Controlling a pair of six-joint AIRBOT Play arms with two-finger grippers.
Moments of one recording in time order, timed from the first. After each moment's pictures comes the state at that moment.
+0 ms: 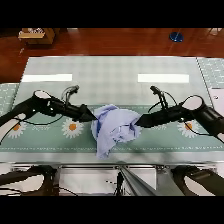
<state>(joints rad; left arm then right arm) -0.10 -1.41 0.78 0.44 -1.29 -1.04 0.20 -1.09 0.69 -0.73 1.14 1.13</state>
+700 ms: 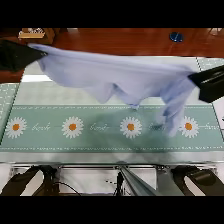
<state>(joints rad) 0.21 -0.86 1.36 0.42 -1.40 -1.14 0.20 -0.67 1.30 -1.42 1.23 1.47</state>
